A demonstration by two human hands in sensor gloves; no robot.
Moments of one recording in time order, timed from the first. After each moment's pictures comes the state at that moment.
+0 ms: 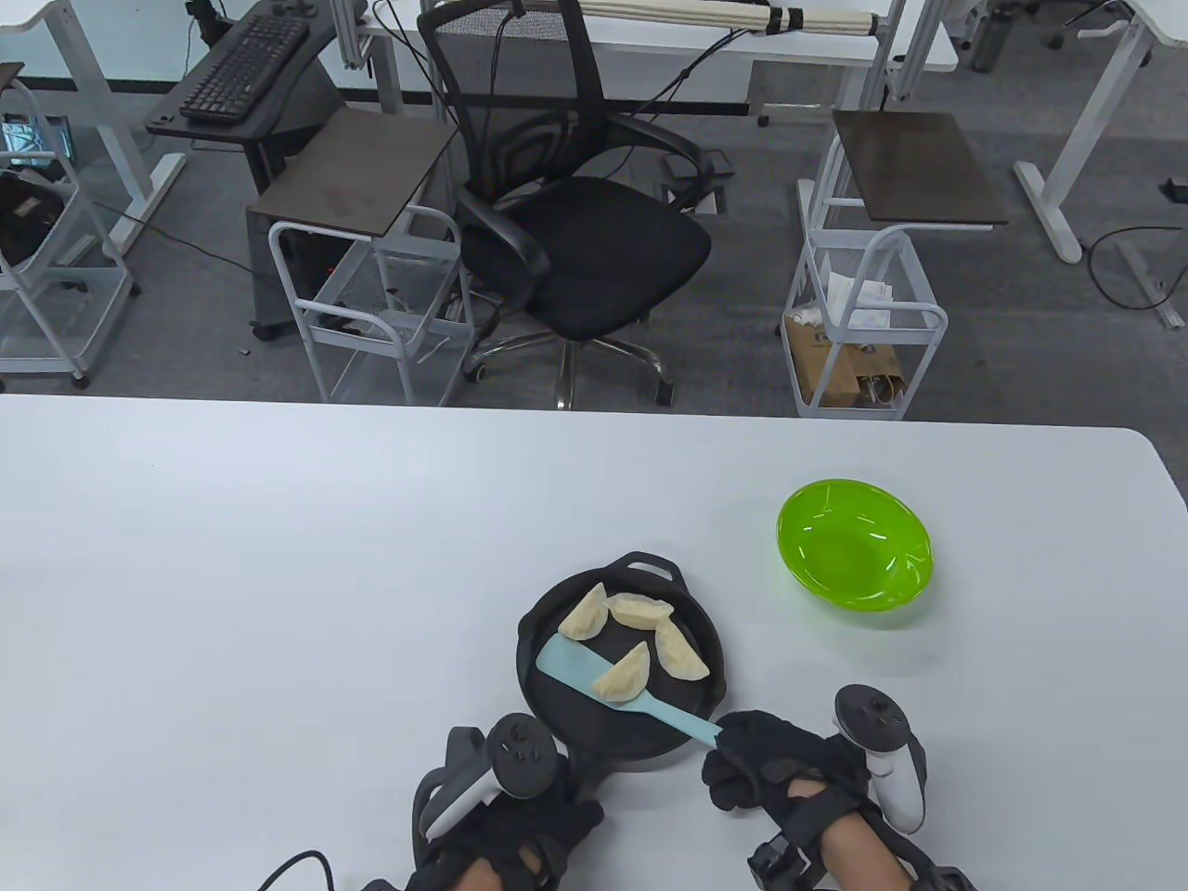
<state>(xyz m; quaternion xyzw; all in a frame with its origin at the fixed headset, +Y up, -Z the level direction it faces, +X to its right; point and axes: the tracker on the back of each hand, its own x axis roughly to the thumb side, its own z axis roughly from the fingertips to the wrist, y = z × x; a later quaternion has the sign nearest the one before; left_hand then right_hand) -0.104 -0.787 -0.255 -0.26 -0.09 0.22 0.94 0.217 -0.802 -0.286 -0.05 0.25 0.75 0.61</state>
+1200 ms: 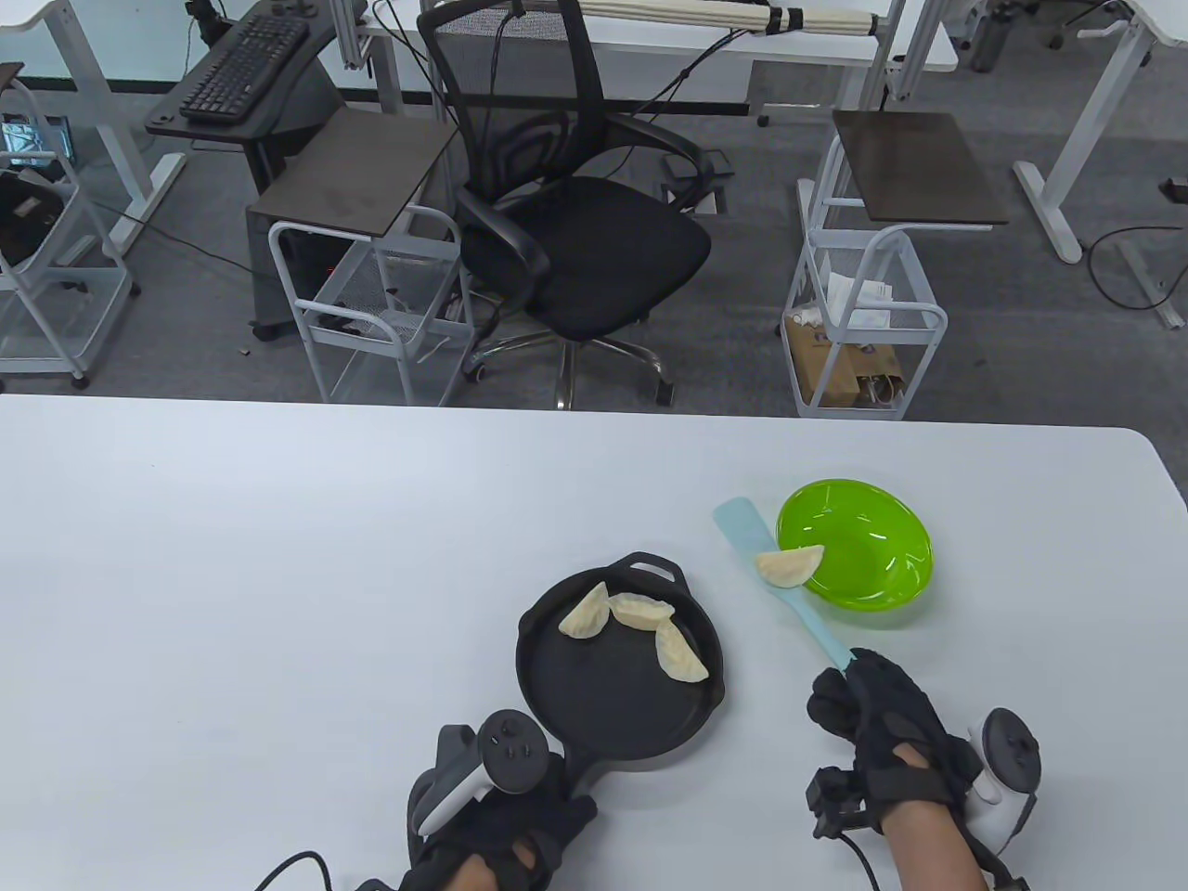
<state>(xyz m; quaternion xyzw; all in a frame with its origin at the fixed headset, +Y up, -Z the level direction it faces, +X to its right) -0.110 -0.789 -0.257 -0.26 -0.08 0.23 0.93 0.303 -0.773 -0.284 -0.19 -0.03 0.65 0.73</state>
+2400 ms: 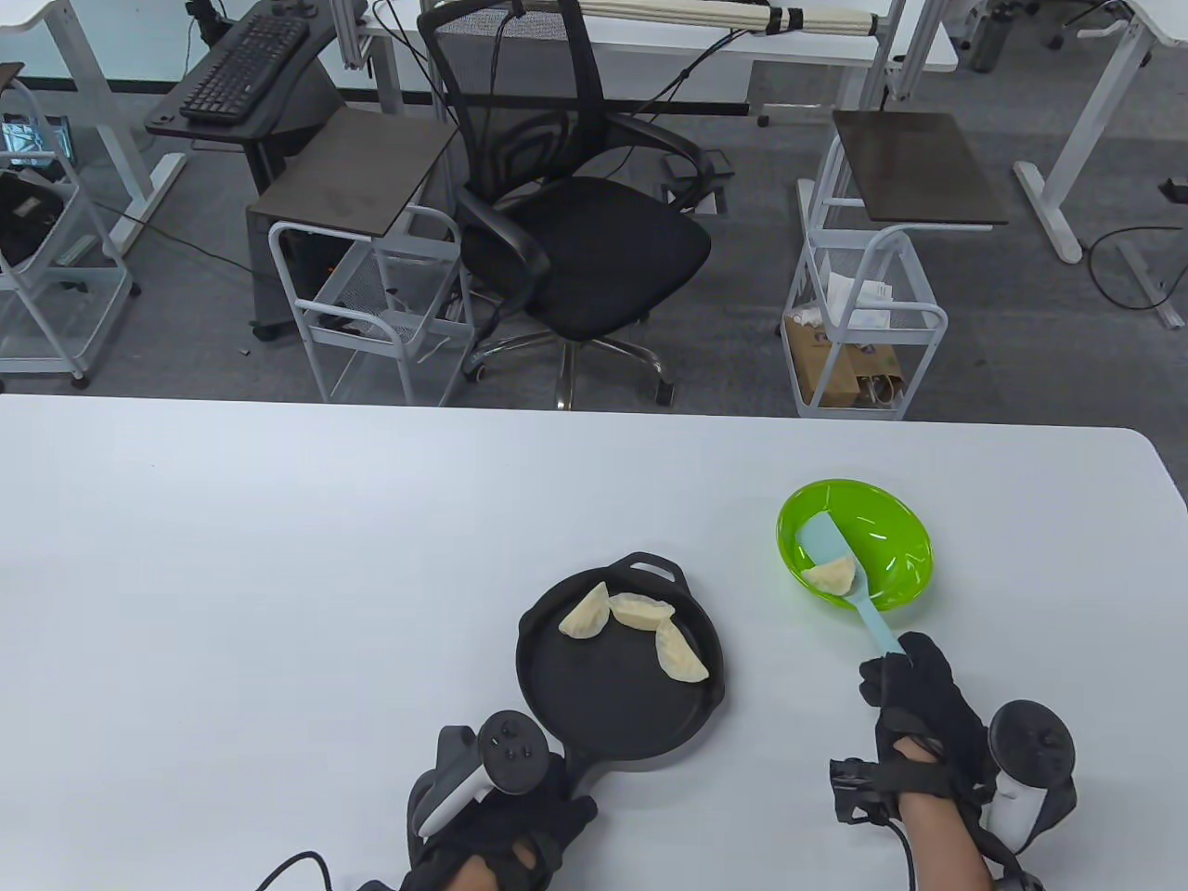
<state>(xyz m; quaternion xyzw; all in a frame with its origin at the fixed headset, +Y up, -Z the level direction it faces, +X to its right) -0.110 -0.790 -0.256 -0.26 -0.08 0.23 0.93 0.323 -0.753 -0.286 -0.19 -0.13 0.81 0.54</state>
